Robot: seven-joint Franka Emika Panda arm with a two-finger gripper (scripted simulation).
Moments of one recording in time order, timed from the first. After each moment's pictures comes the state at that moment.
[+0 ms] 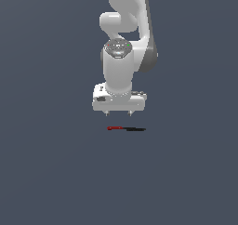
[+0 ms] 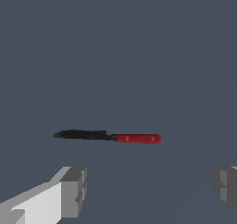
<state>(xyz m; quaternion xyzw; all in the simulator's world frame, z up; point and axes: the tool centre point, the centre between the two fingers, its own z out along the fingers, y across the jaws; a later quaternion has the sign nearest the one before) 0.003 -0.001 0.178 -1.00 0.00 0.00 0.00</state>
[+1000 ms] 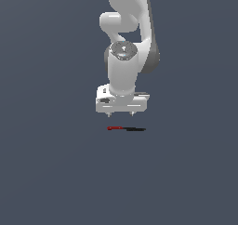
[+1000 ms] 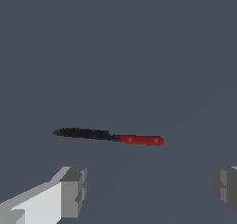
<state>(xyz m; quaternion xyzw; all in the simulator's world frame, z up) 0.003 0.007 0.172 -1.00 -0.02 0.00 -0.01</state>
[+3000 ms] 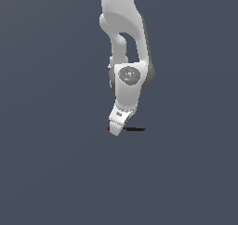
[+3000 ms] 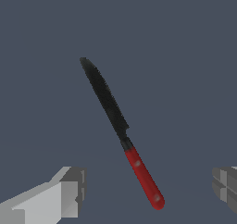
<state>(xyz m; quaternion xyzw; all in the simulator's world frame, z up) -0.005 0.027 0.091 -0.87 -0.50 0.01 -0.01</state>
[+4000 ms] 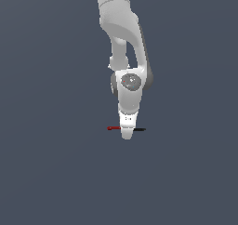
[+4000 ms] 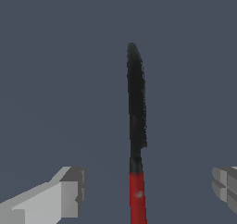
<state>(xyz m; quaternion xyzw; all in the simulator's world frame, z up) -0.011 0.040 0.060 -0.74 -0.68 0.00 0.00</state>
